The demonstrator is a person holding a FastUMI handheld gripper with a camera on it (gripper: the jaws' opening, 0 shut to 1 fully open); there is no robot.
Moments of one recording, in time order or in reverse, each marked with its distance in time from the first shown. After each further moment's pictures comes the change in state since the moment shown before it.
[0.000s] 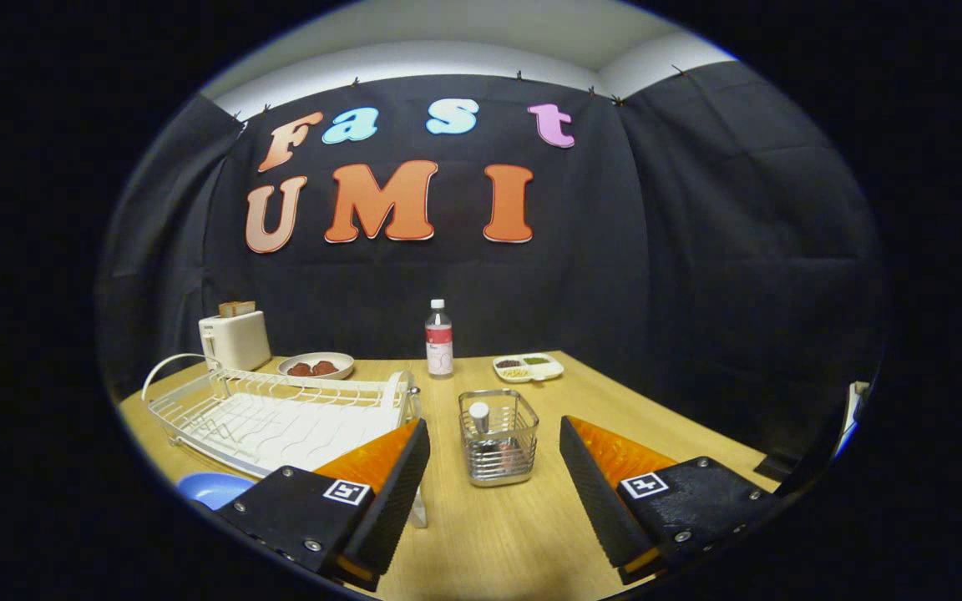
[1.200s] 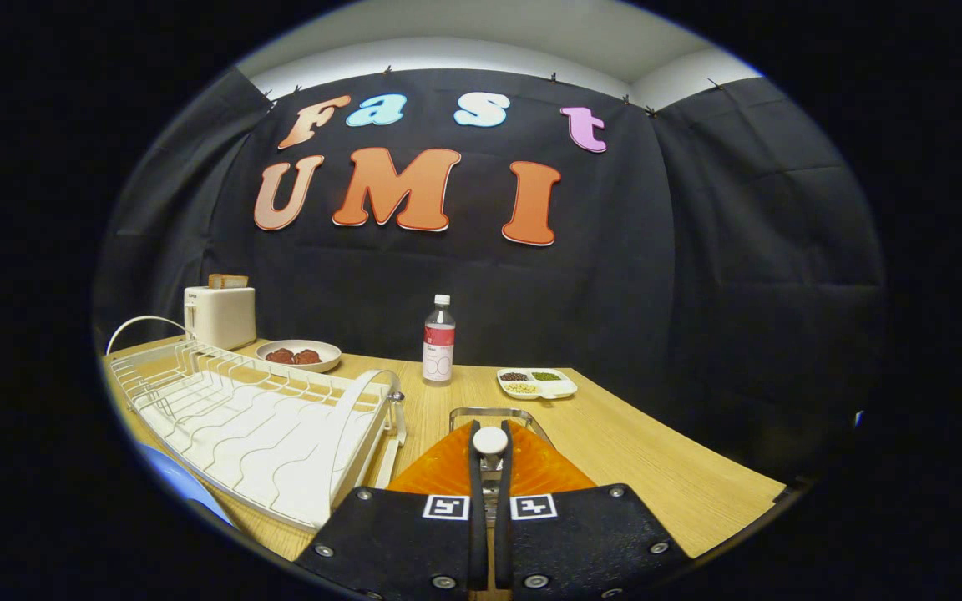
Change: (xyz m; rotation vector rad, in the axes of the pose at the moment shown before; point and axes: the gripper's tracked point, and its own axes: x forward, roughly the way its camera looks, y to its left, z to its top) arm 0.066 0.013 -0.021 -0.060 -0.028 0.052
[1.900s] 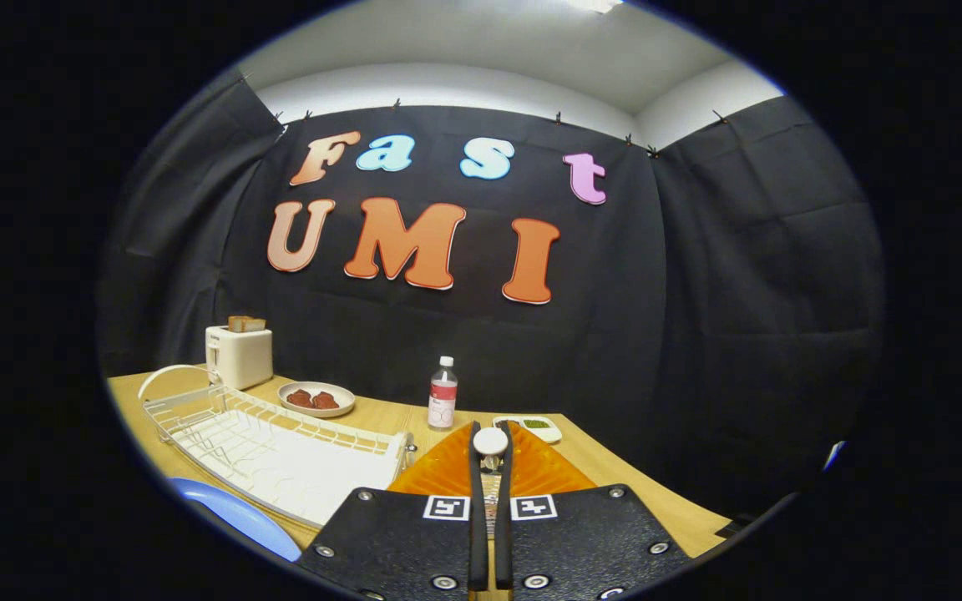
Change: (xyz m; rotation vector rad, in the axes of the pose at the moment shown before) arm -0.076 -0.006 0.104 -0.025 -0.130 0.009
